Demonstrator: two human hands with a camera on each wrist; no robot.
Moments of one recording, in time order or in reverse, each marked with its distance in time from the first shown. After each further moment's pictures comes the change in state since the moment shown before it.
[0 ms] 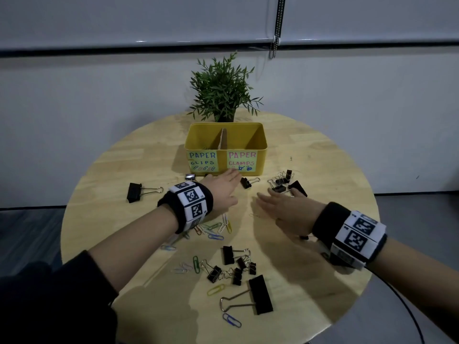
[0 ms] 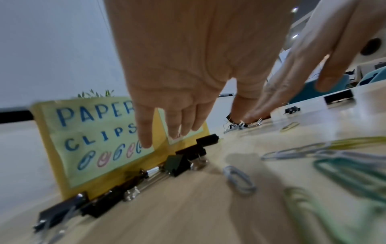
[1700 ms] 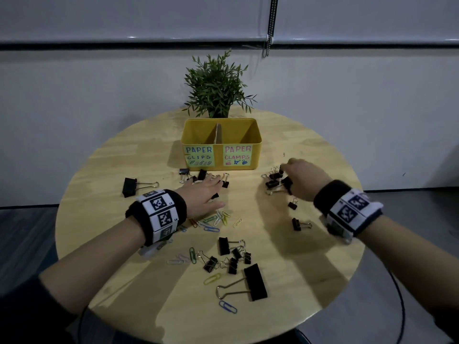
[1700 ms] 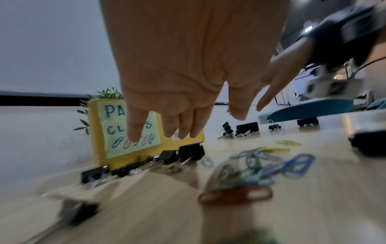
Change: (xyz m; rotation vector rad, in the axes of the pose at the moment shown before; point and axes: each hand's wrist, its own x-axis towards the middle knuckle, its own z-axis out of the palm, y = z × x) left_hand -0.043 -0.011 0.019 -0.110 -0.064 -0.025; right_hand 0.003 0.043 -0.009 0.184 0.366 0.335
